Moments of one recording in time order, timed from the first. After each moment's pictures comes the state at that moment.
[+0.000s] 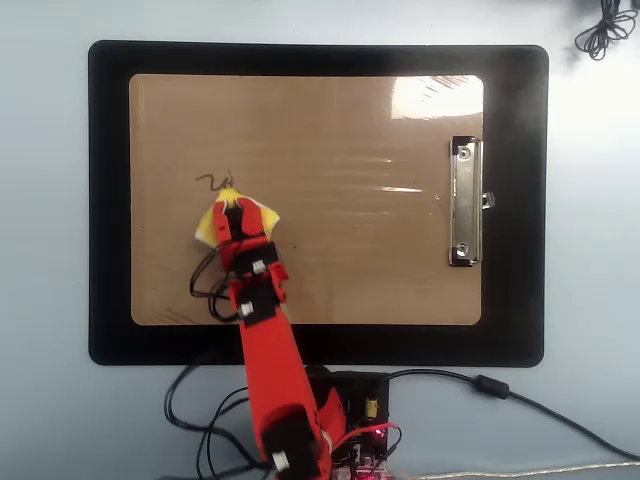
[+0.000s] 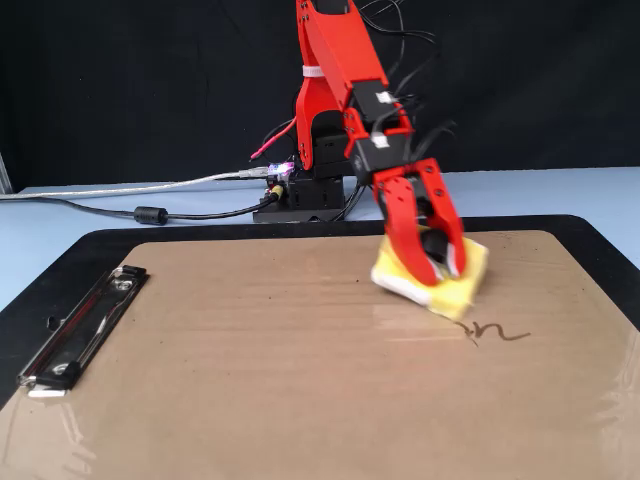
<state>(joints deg) -26.5 81.5 113.6 5.9 -104.8</state>
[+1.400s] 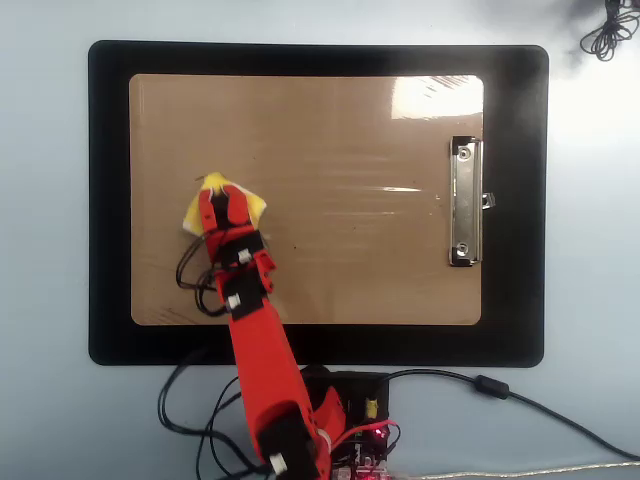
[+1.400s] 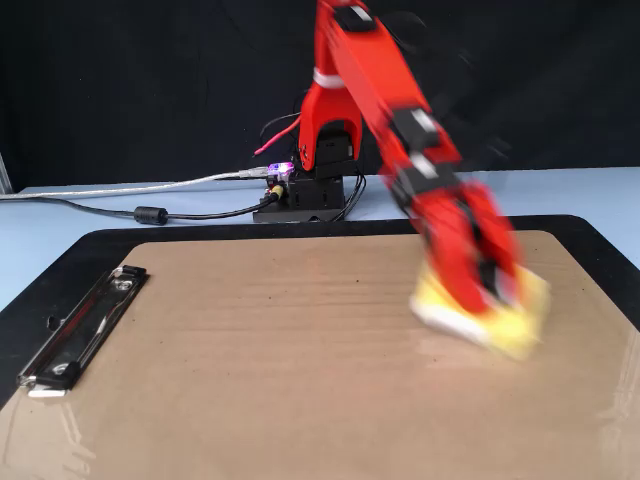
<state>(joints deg) -31.3 84.7 115.1 12.5 -107.1</state>
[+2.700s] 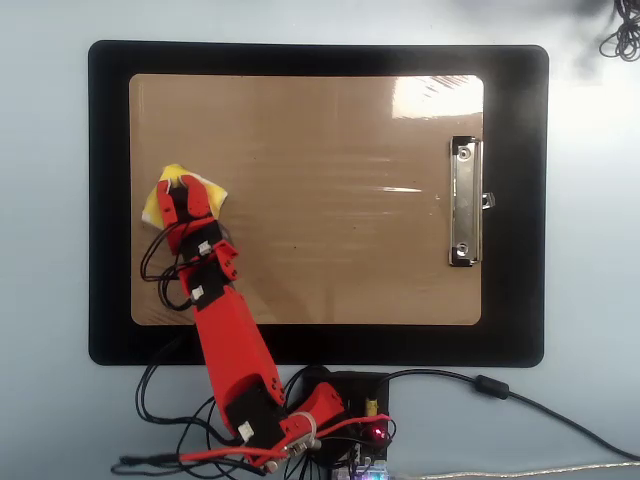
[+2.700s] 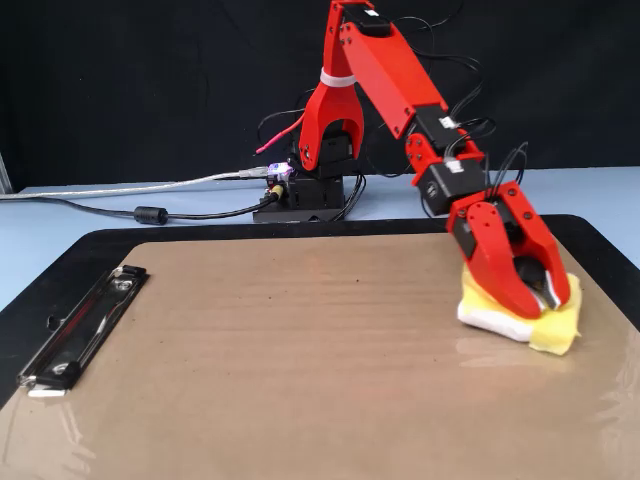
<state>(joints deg) -45.4 71.7 105.6 4.3 -116.3</state>
